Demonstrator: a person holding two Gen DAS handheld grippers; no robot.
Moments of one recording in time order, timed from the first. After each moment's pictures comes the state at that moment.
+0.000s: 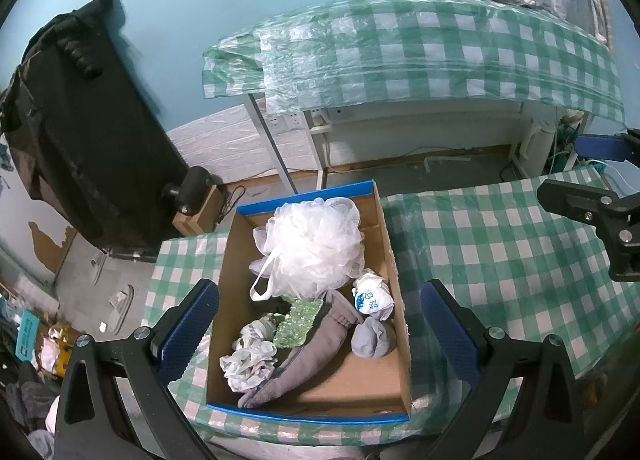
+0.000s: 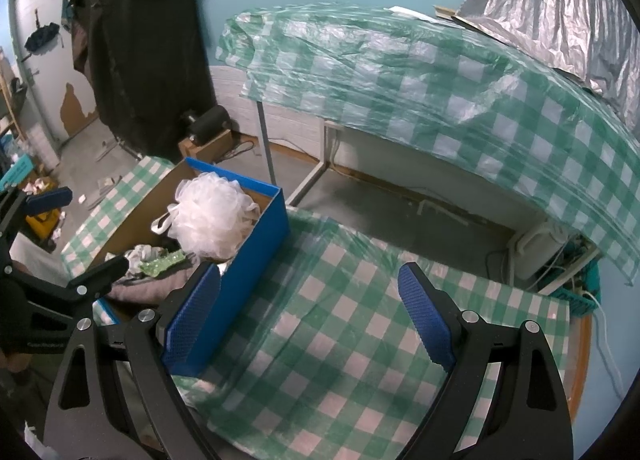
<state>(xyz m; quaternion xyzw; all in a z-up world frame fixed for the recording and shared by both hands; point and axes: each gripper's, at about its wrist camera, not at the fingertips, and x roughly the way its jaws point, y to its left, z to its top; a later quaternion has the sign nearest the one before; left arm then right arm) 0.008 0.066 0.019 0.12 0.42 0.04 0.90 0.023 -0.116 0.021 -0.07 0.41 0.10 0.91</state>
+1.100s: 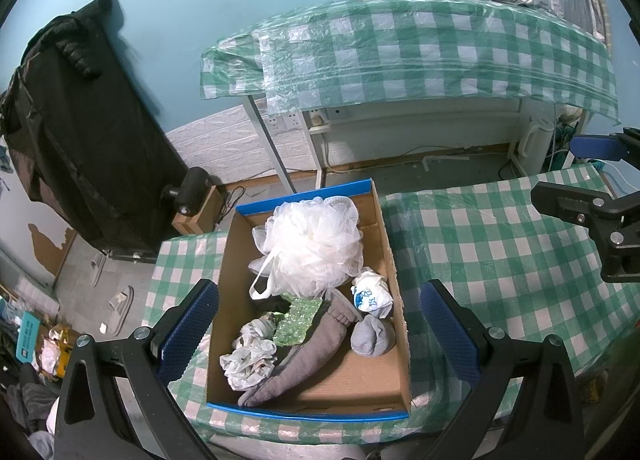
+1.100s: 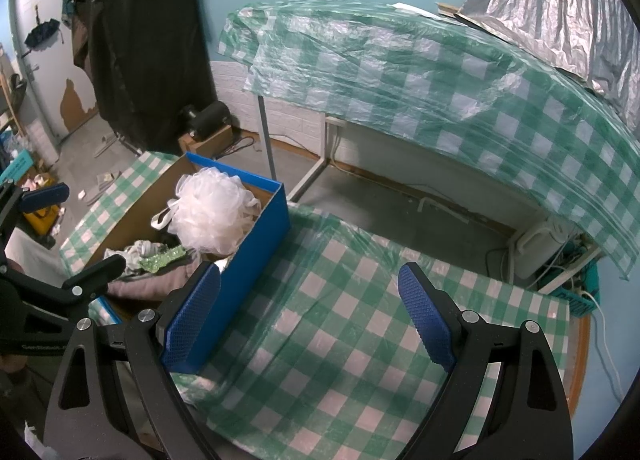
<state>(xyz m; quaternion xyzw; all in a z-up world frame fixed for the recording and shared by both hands) 0.007 0.066 0.019 0.12 0.42 0.04 0.90 0.025 -0.115 0.018 -0.07 0.41 0.11 0.90</state>
